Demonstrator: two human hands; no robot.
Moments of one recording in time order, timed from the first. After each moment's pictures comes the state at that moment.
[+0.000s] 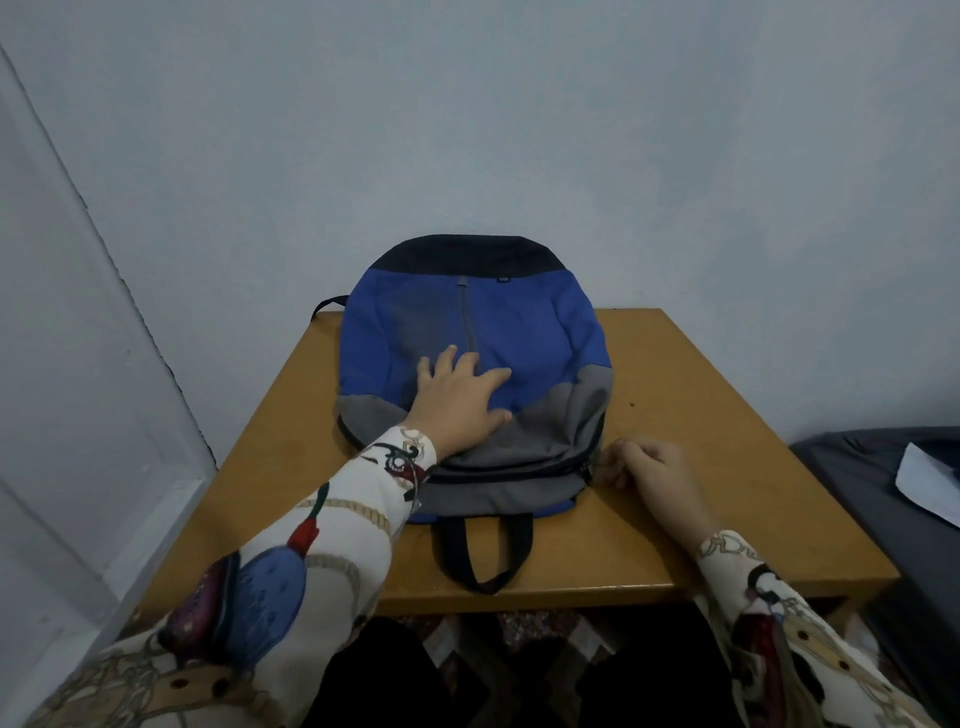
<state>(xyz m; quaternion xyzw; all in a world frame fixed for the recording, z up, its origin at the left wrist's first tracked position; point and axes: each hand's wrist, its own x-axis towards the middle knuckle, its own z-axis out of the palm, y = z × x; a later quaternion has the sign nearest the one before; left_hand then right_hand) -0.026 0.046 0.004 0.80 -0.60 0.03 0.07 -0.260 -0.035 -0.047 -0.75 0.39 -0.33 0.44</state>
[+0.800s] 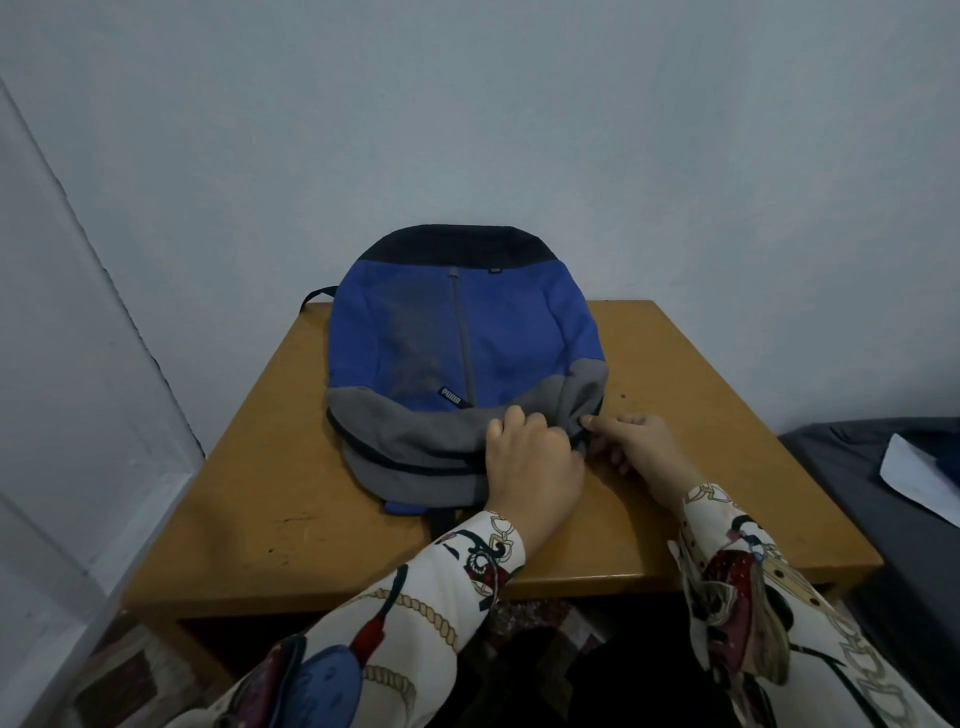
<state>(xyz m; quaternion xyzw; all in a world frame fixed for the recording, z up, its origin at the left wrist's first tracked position) -0.141 0.060 -0.024 0.80 -0.56 0.09 0.22 -0.242 -0.049 -0.029 -0.65 0.46 -0.28 0.54</state>
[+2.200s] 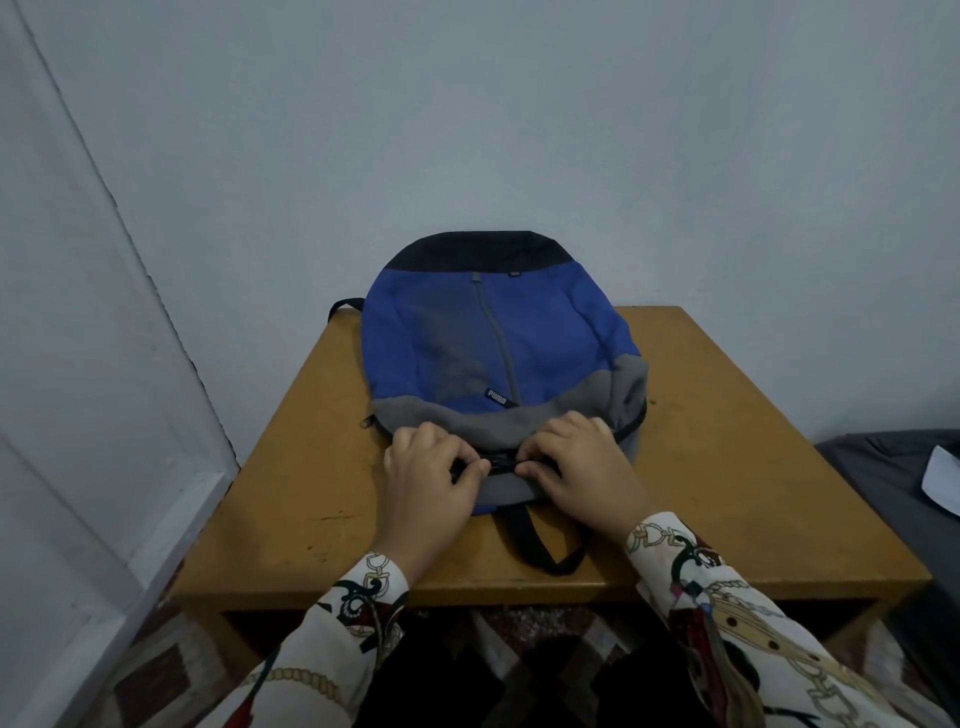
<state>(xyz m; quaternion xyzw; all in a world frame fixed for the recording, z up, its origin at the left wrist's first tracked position) -0.044 0.134 -0.058 0.78 -0.48 0.10 0.39 -0.190 0.000 -0.043 -0.95 0.18 -0.25 0.04</state>
